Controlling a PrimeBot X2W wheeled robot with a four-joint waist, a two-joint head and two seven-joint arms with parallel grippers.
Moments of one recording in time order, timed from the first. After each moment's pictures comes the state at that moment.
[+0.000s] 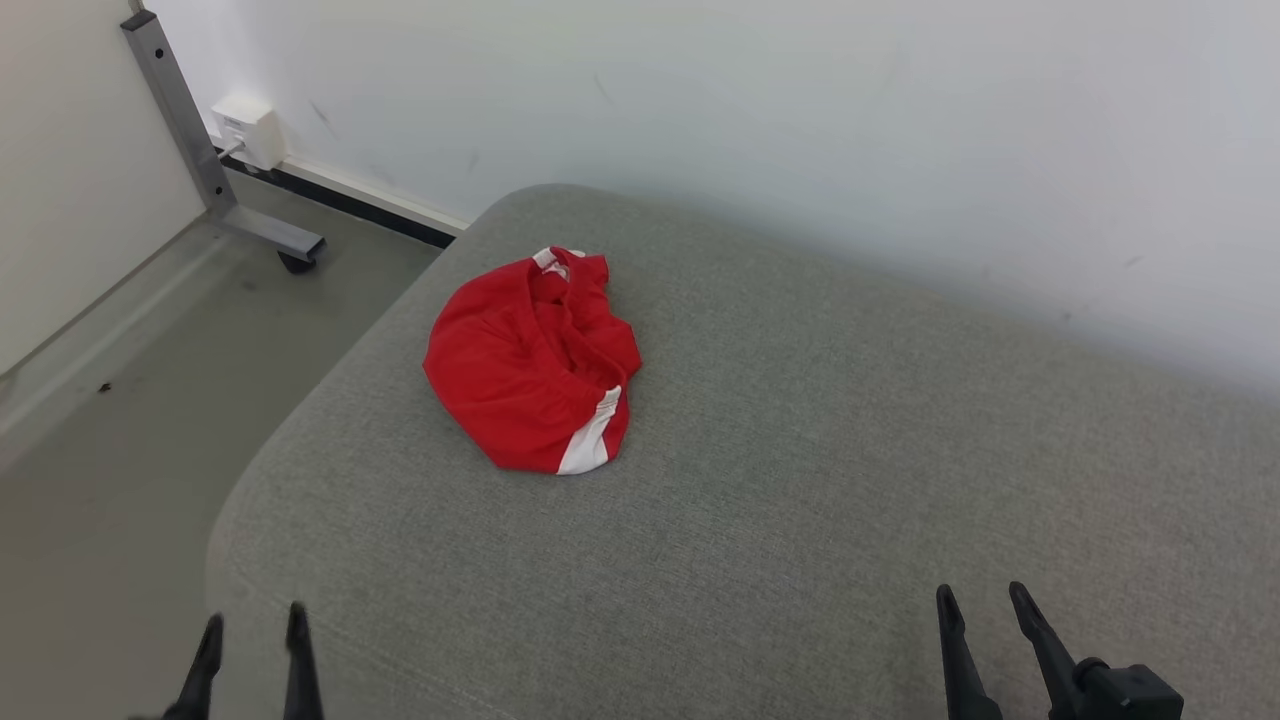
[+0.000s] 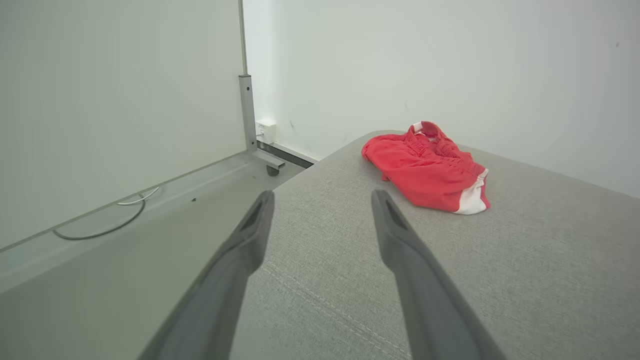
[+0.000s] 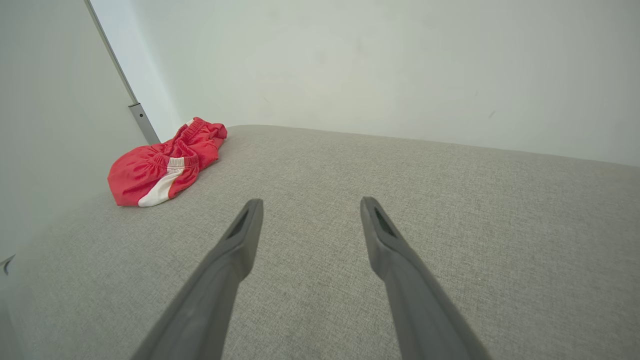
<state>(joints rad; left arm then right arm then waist) 0.08 0.07 0.13 0.17 -0.17 -0.11 -0.26 0.03 -0.05 0.04 0.29 0.18 0.13 -0.26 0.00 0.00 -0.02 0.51</state>
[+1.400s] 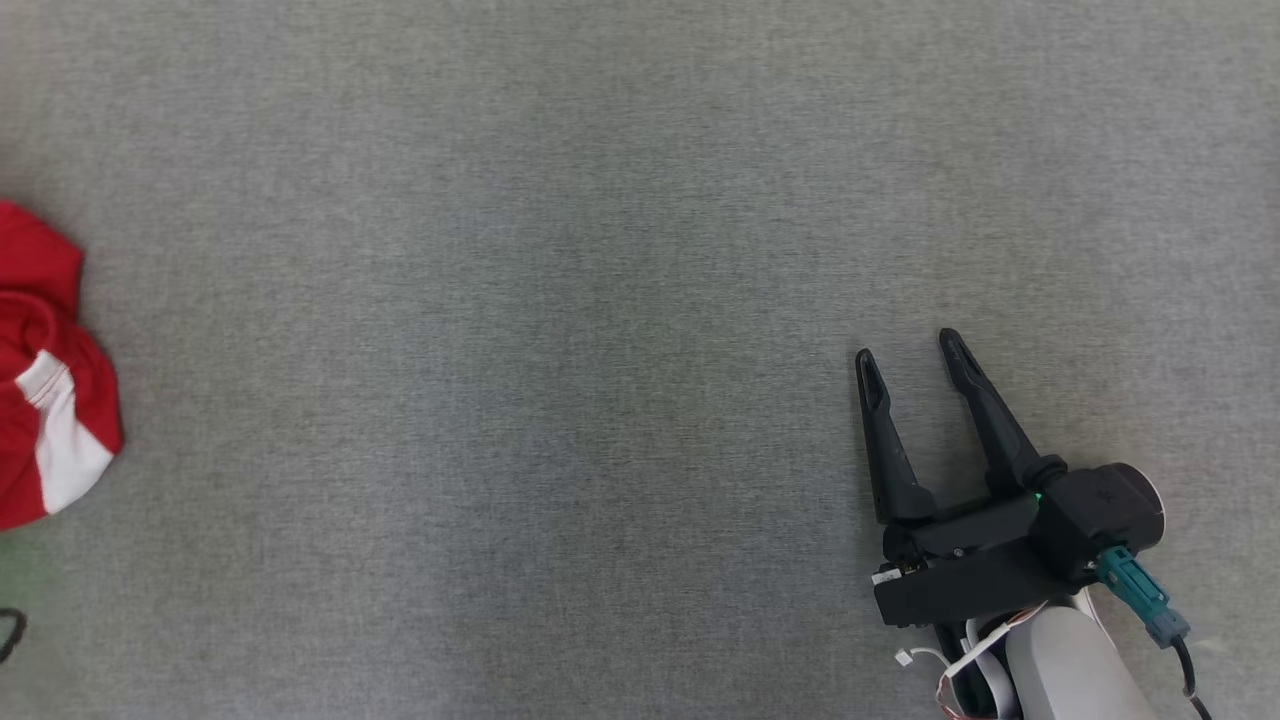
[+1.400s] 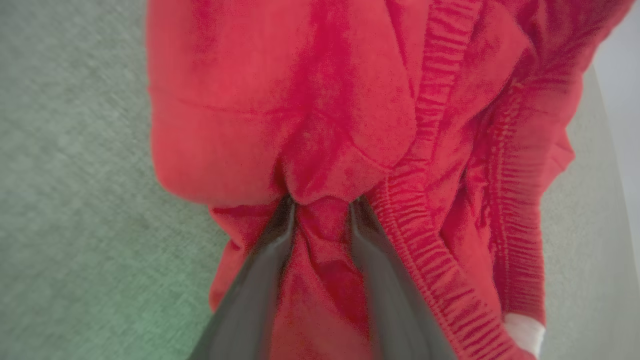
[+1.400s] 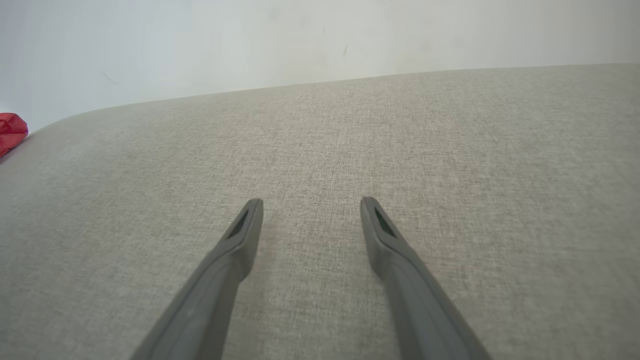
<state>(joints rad) -0.53 0.41 0.43 0.30 -0.90 0.19 0.92 -0.26 -0.05 0.15 0.12 0.12 0.13 -0.25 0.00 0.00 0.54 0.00</state>
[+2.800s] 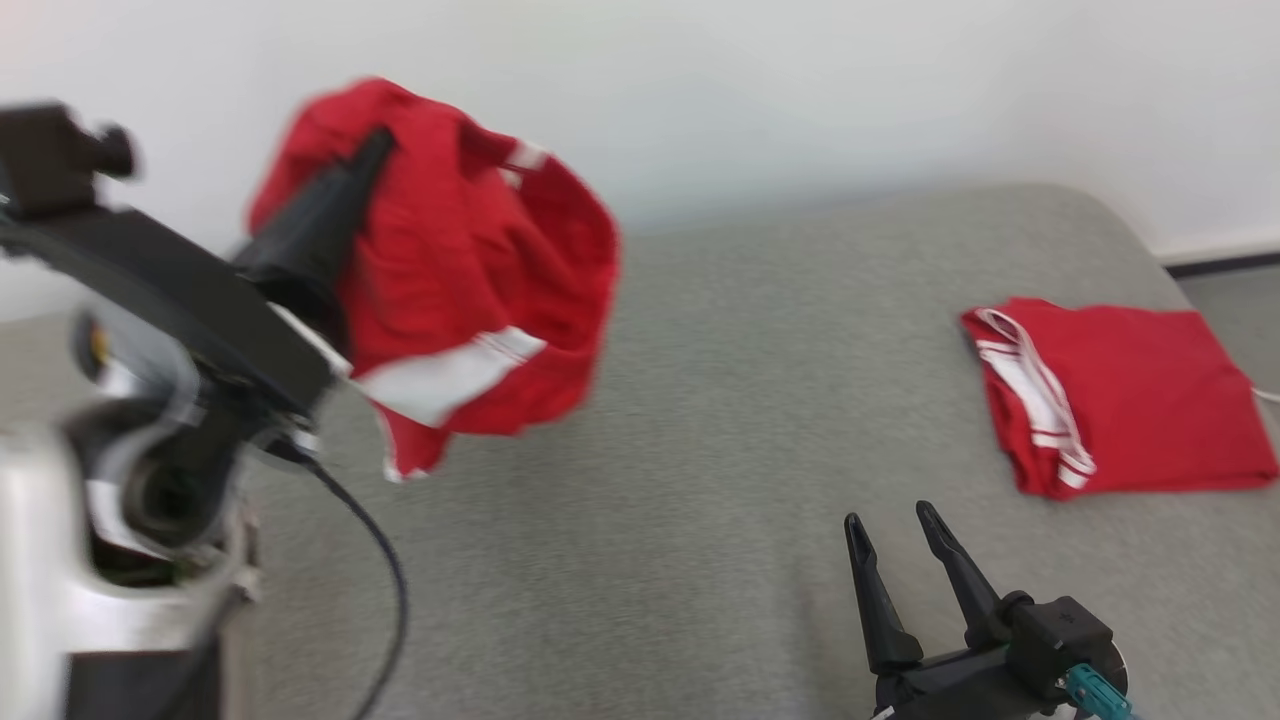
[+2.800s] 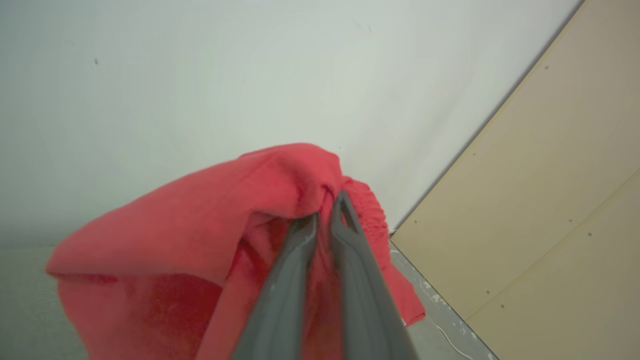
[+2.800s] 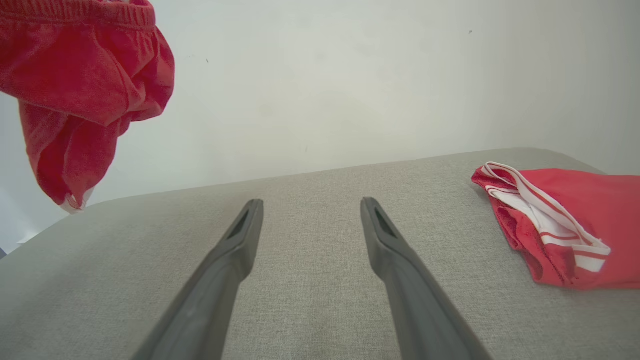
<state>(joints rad) -0.63 0.13 0.04 -0.15 -0.87 -0.04 0.75 -0.08 -0.05 0.19 0.23 0.22 0.13 -0.26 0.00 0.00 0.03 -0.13</state>
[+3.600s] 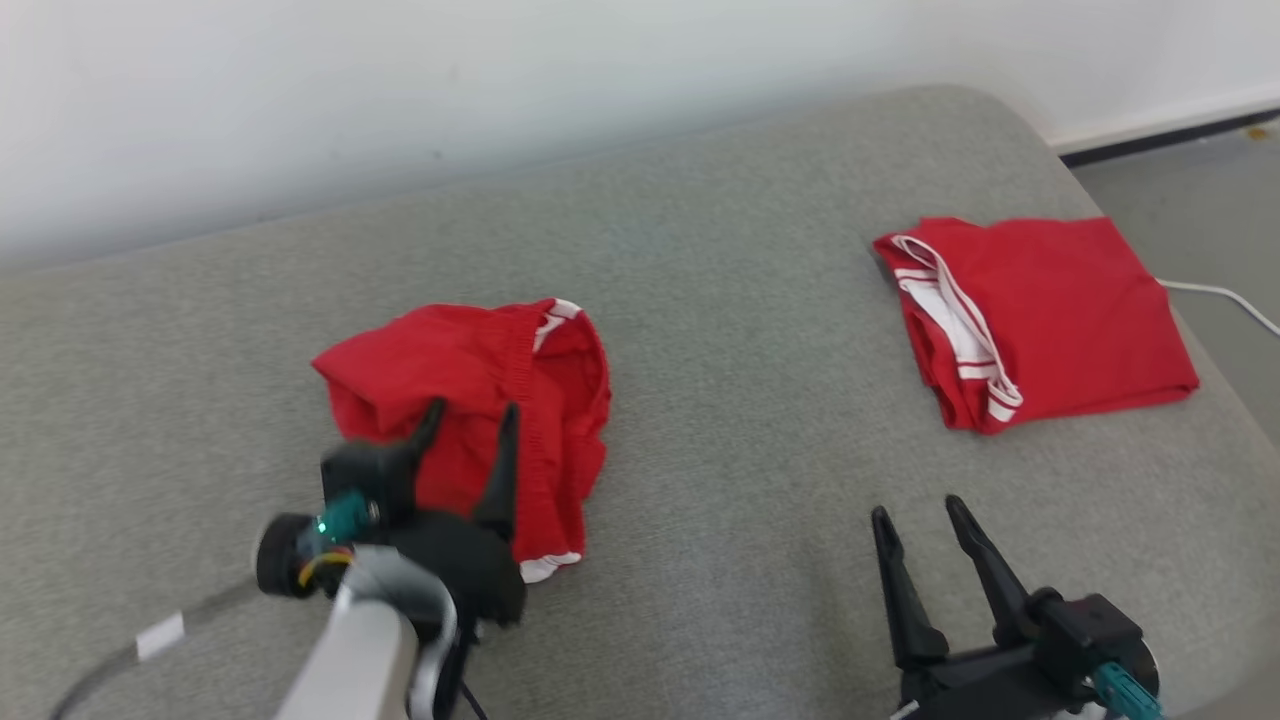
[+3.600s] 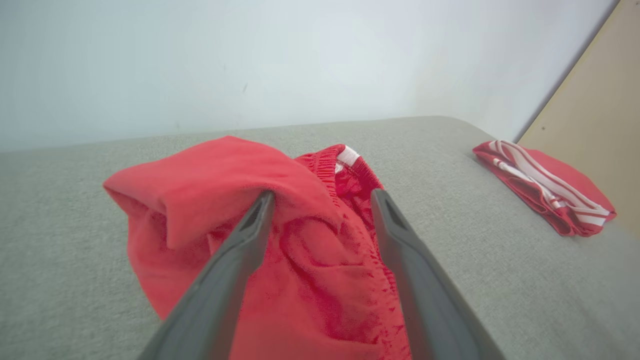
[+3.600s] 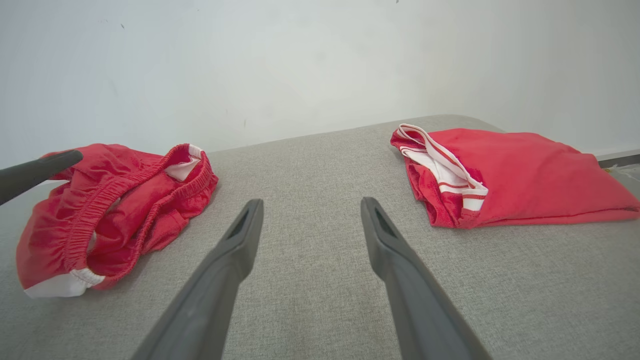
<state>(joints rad) -0.46 0.07 -0.27 0.49 -0.35 -0.04 -0.06 -0.06 -0.05 0.15 0.17 0.19 0.13 -0.23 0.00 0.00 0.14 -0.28</state>
